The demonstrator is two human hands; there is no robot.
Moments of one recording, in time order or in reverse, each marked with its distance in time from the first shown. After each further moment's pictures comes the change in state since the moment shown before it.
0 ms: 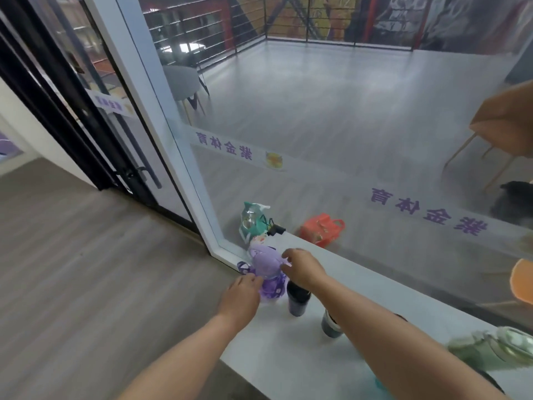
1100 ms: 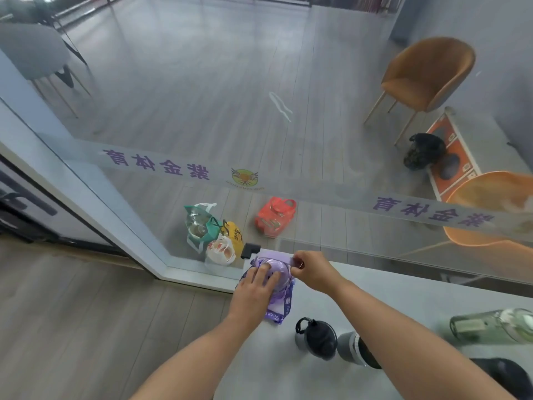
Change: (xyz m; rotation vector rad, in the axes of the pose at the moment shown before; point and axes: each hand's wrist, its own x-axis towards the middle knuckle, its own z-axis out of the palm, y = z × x) left_hand 0.200 -0.043 0.015 0.058 -0.133 0.487; right_hand 0.134 0.044 -0.007 0.159 0.115 0.281
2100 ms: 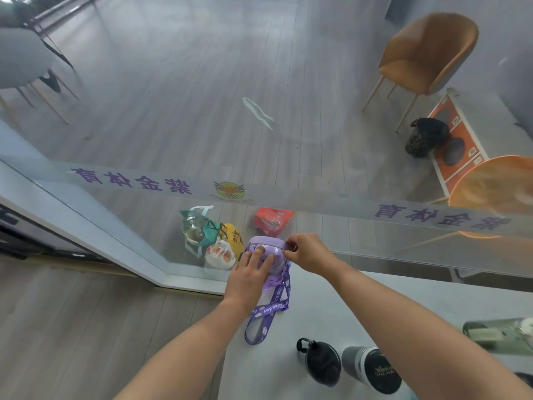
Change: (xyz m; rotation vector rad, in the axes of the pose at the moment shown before) left_hand 0.077 -0.025 -0.018 0.066 0.059 -0.012; right_hand 0.075 0.008 -0.027 0.045 0.053 -0.050
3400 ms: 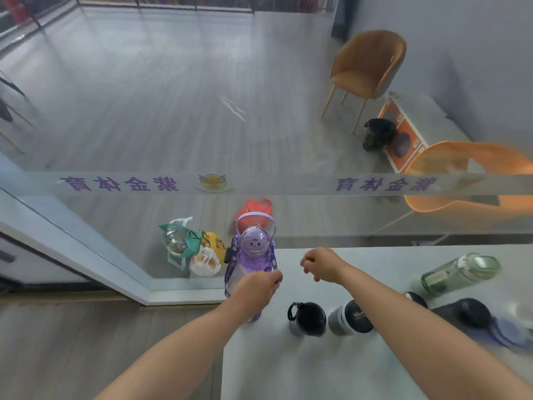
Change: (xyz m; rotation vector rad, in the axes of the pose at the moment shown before) left_hand -0.057 0.042 -0.009 -0.168 -0.036 0.338; right_hand -0.132 0.020 -0.012 0.072 -0.095 0.375
